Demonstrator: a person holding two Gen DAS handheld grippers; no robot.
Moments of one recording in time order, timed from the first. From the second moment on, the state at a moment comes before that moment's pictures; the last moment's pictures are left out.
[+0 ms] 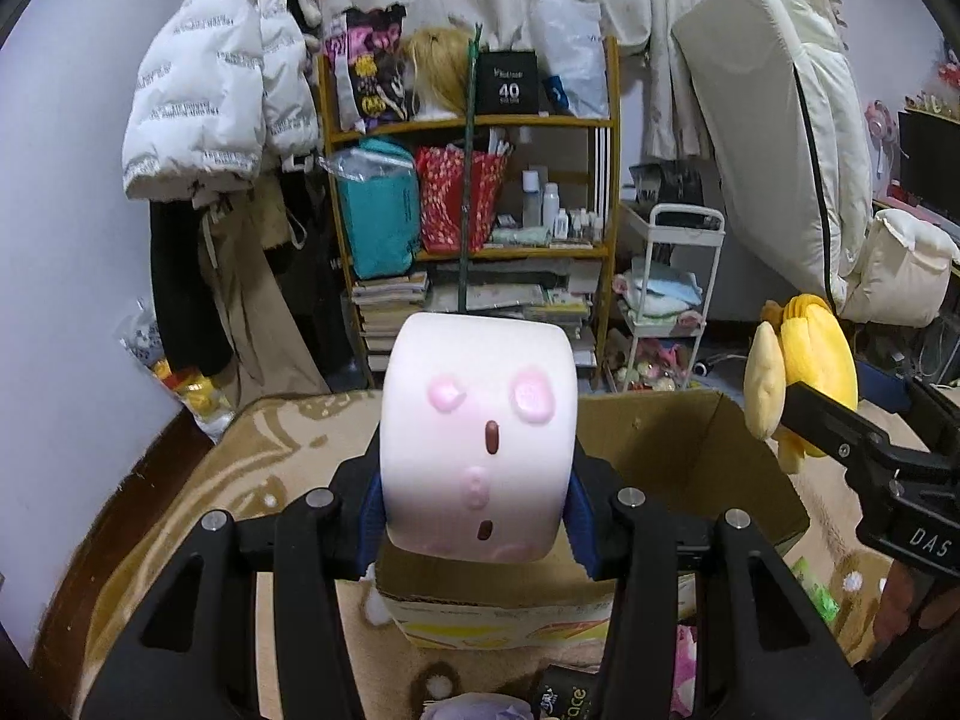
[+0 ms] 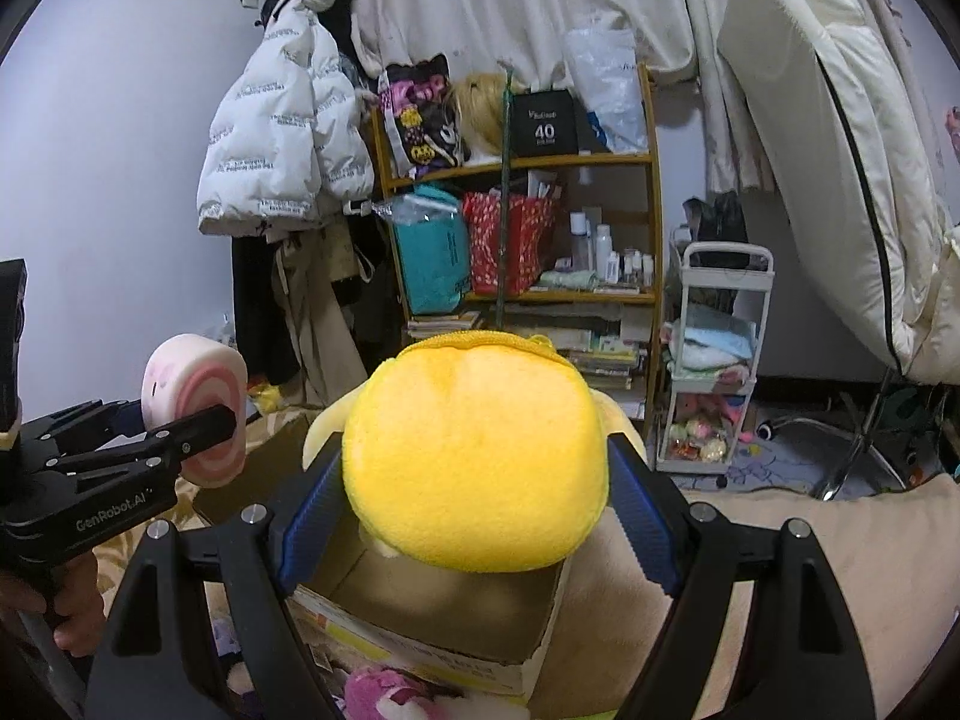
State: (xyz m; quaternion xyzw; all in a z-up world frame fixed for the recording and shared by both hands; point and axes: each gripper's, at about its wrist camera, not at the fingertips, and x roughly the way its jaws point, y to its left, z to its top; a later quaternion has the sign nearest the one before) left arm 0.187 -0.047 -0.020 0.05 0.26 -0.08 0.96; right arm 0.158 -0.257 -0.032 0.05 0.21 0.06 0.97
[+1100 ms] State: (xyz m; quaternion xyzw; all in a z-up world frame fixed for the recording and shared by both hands) left arm 0.194 -0.059 -0.058 0.08 0.31 -0.08 0.94; right arm 0.167 -0.257 -0.068 0.05 0.27 0.08 0.96
